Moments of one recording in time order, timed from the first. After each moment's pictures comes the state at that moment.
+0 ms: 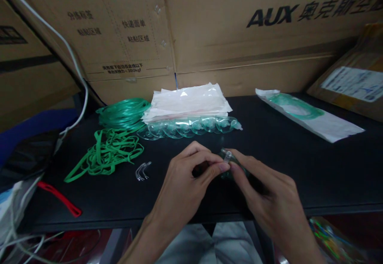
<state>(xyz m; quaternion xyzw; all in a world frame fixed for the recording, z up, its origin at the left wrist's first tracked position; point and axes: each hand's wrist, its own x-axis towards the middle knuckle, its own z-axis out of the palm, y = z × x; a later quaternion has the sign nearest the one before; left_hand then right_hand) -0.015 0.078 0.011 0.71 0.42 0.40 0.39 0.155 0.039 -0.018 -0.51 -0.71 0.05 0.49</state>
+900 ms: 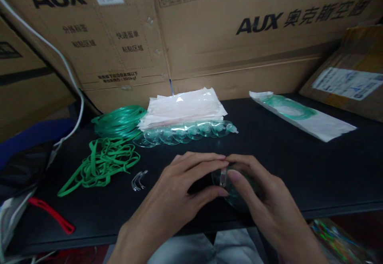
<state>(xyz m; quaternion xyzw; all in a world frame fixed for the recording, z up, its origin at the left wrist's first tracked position) -0.036 0.084 0.013 0.88 0.32 0.30 0.21 0.158 0.039 -0.010 -0.54 -0.67 0.23 0.46</state>
